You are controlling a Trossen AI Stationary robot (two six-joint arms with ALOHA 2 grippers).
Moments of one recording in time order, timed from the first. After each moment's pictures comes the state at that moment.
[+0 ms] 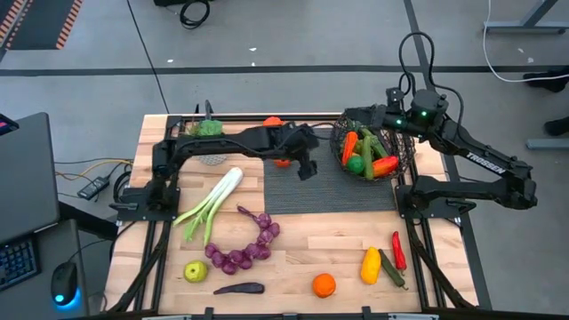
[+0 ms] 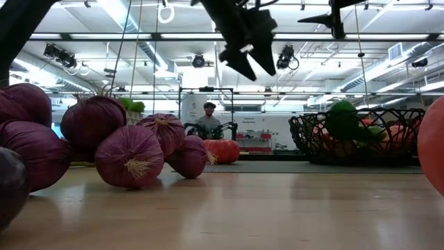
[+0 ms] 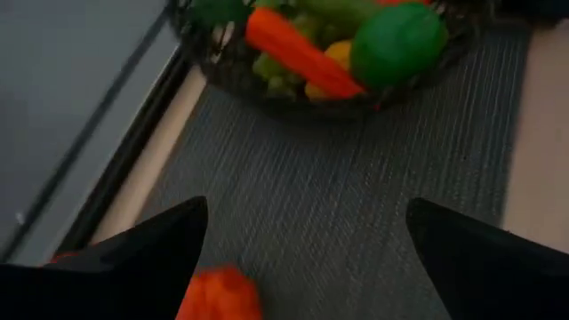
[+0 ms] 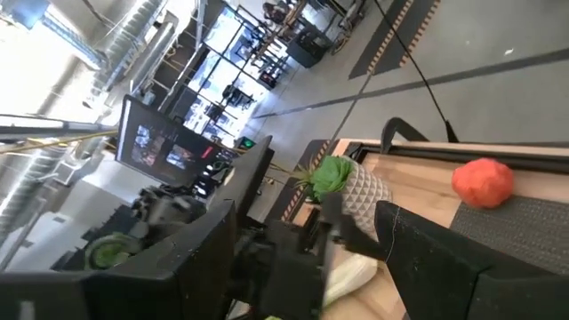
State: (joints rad) left arm 0.15 2.01 1.87 -0.69 -0.28 -0.10; right arm -0.55 0.81 0.93 -0.19 -0.18 0.91
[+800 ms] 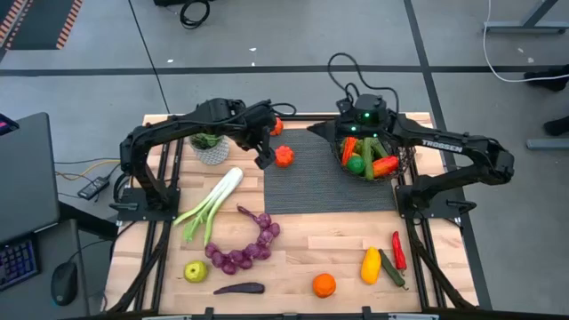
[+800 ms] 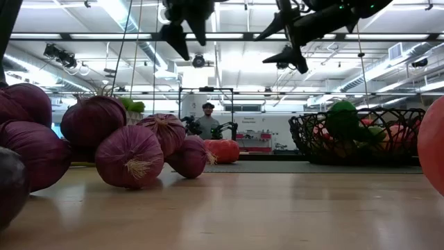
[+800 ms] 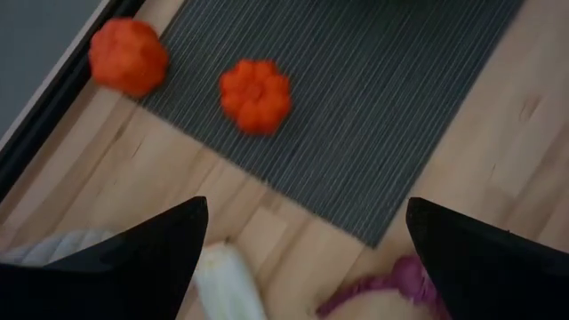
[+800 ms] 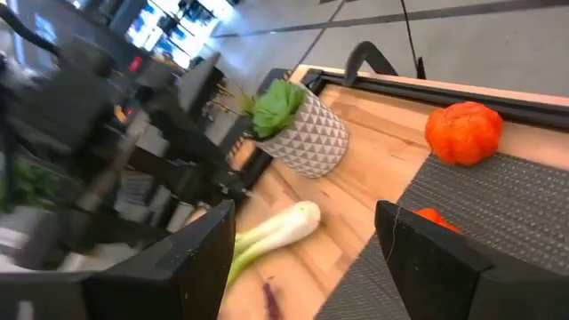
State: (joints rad) left arm 0.25 1.74 1.87 -1.28 -0.08 -0.32; right arm -0.48 1.21 0.93 -0.04 -0.22 0.75
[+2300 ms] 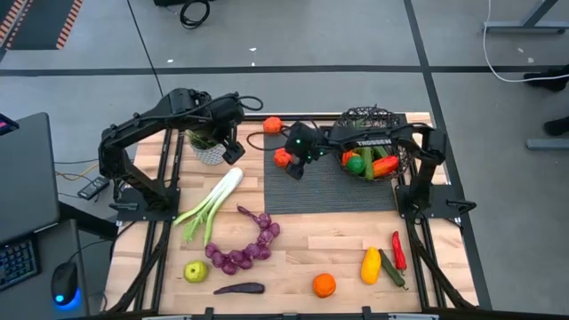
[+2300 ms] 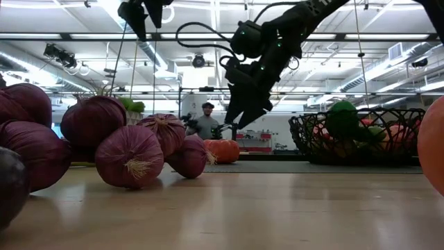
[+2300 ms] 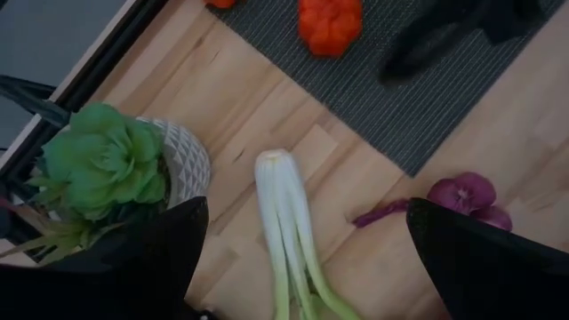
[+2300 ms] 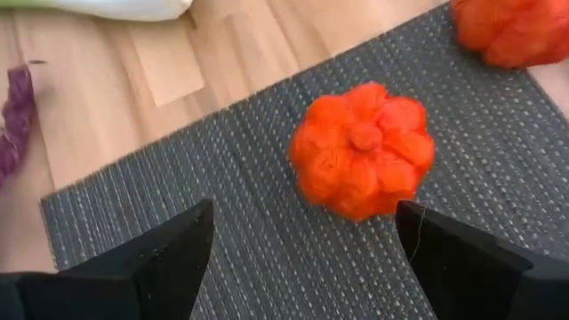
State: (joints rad) left arm 0.29 1.55 1.87 -1.57 -0.13 -0.40; right arm -0.30 1.82 1.29 -0.41 -0.01 0.16
